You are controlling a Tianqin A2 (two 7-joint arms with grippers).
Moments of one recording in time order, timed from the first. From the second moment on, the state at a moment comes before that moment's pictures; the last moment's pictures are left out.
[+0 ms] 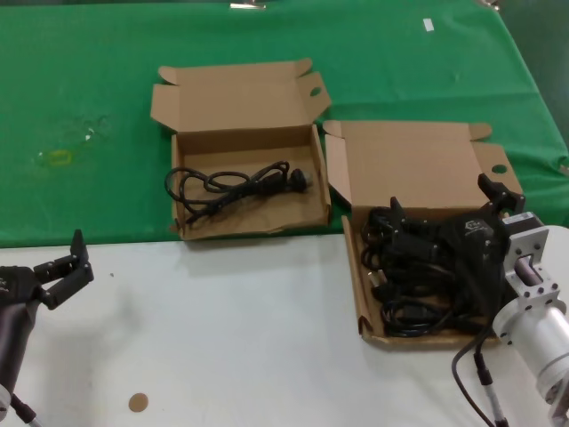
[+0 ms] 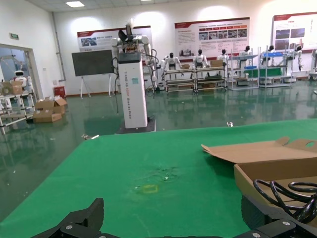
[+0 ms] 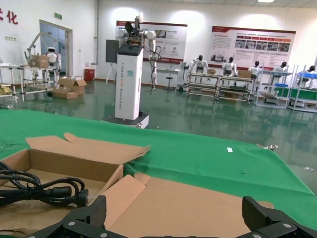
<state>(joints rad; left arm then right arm) 0.00 -0.30 1.60 -1.60 -1.80 0.00 0.00 0.04 0.29 -1.62 1.56 1.79 -0.03 -0.02</state>
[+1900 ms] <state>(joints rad) 0.00 -0.30 1.60 -1.60 -1.80 0.00 0.00 0.04 0.29 -1.62 1.56 1.79 -0.03 -0.02</state>
